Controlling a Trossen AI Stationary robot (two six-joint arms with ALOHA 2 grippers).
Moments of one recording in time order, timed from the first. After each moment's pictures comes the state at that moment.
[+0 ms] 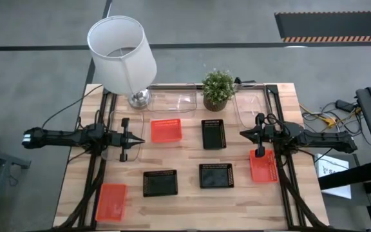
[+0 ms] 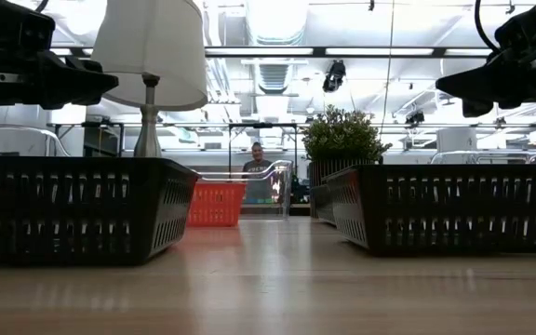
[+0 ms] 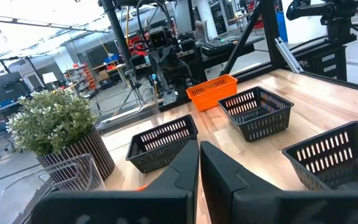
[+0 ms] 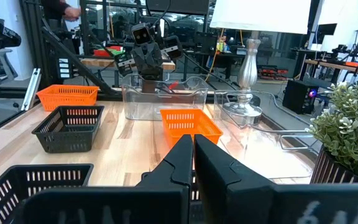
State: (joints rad) left arm -0.01 0.21 0.00 0.15 0.04 0.35; right arm -0.02 0.04 0.01 0.03 0.05 -0.08
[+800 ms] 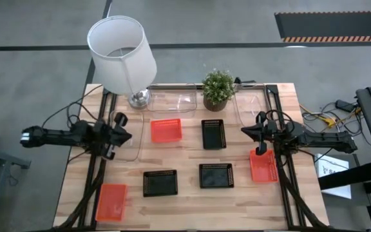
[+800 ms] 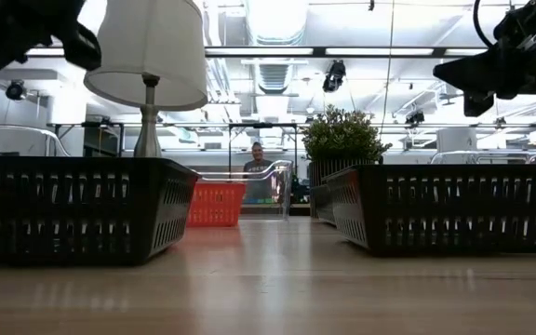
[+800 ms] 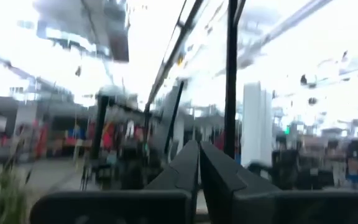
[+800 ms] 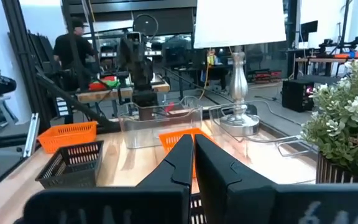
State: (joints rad) left arm -0.02 0.27 0.00 0.75 0.14 -0.15; right arm -0.02 0.04 0.01 0.12 0.11 0.06
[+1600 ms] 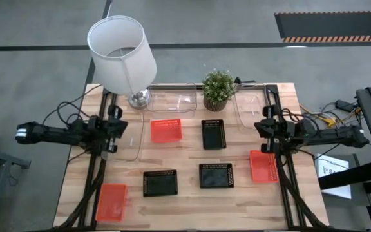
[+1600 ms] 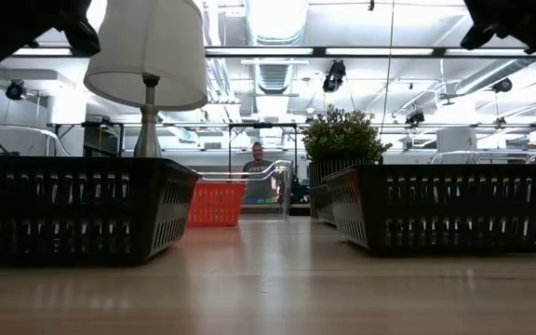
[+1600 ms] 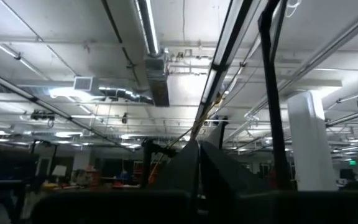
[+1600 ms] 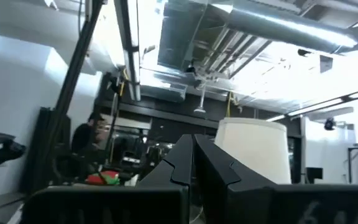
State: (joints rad) left arm -0.02 0.48 0.05 1.06 -0.04 -0.01; right arm -0.02 0.40 0.01 0.98 -0.03 -0.22
